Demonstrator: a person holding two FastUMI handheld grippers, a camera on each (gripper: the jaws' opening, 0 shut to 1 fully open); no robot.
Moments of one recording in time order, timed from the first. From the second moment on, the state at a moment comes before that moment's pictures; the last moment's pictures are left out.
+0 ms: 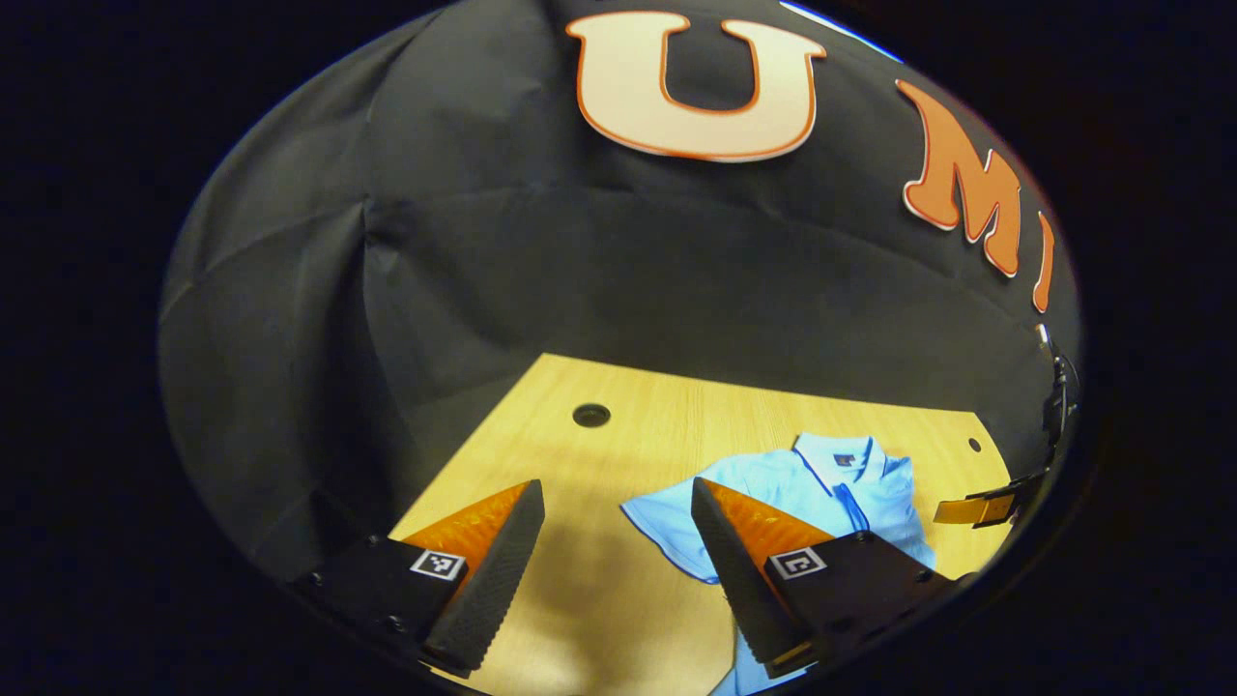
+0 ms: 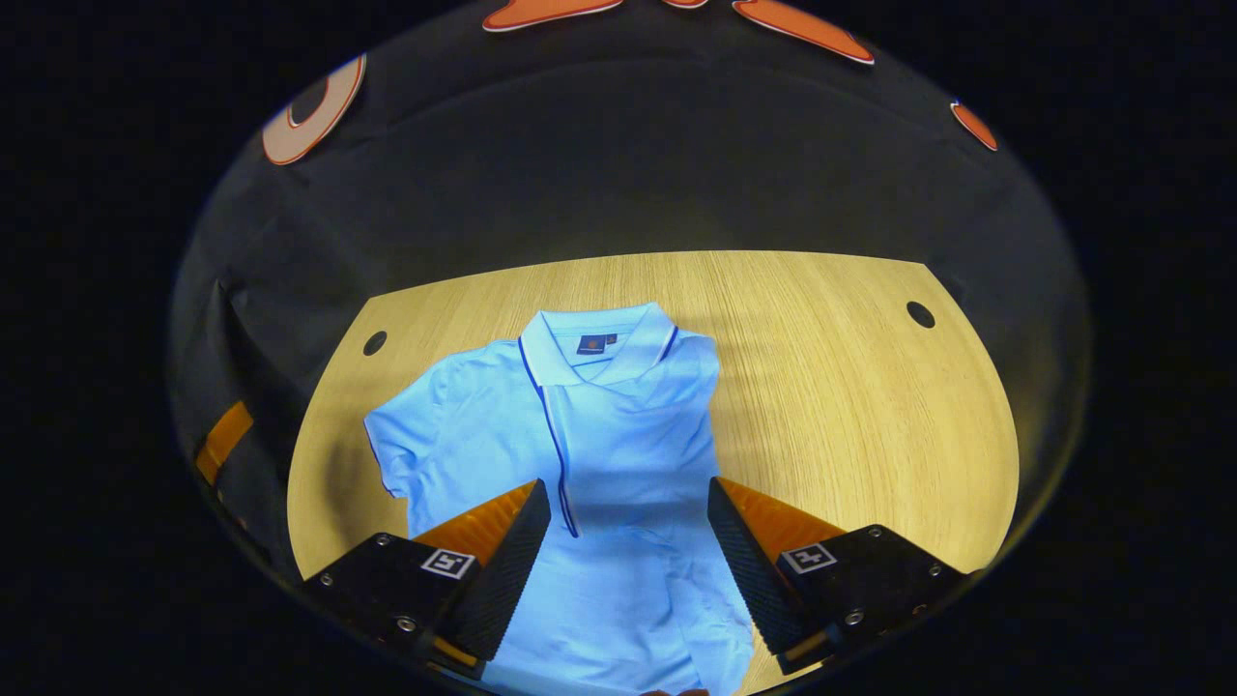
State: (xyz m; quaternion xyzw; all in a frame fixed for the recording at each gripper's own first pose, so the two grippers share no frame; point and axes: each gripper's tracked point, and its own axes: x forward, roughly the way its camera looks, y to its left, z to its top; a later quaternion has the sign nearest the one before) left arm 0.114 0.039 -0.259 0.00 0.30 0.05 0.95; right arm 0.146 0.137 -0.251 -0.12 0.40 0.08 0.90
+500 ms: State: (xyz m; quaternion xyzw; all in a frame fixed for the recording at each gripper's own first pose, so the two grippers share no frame) left arm 0.140 0.025 -0.373 0.01 0.41 0.07 0.91; right arm 0.130 0.073 -0.257 -0.10 0.42 0.05 0.90
